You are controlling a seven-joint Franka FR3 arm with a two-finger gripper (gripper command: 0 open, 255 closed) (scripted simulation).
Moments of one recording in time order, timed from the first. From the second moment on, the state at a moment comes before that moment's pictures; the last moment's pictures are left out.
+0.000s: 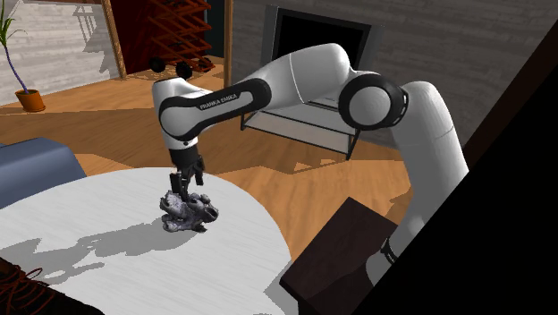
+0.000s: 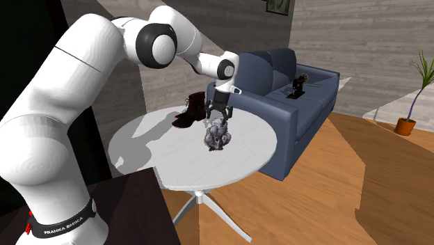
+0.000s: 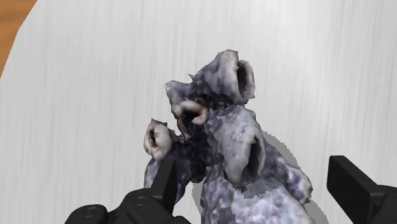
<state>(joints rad) 0.25 0.72 0.23 -1.38 -0.03 1.85 -0.08</state>
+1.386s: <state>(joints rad) 0.26 0.76 0.23 -1.37 -0.03 1.89 -0.08</state>
